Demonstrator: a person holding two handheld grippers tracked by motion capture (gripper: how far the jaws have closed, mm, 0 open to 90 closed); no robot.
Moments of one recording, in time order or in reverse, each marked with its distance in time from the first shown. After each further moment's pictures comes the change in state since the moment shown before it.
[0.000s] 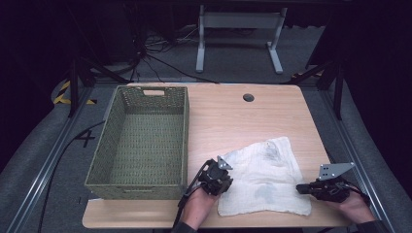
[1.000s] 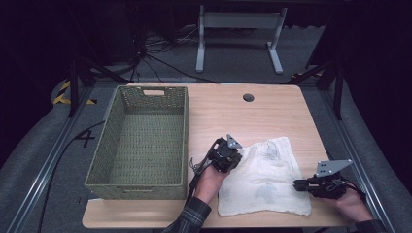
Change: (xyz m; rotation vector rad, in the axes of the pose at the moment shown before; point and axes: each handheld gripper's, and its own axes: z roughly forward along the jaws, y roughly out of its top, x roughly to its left) left arm 0.001 0.052 0.012 -0.098 -0.040 0.103; right arm -0.004 0.007 0.003 -0.024 -0.015 0.004
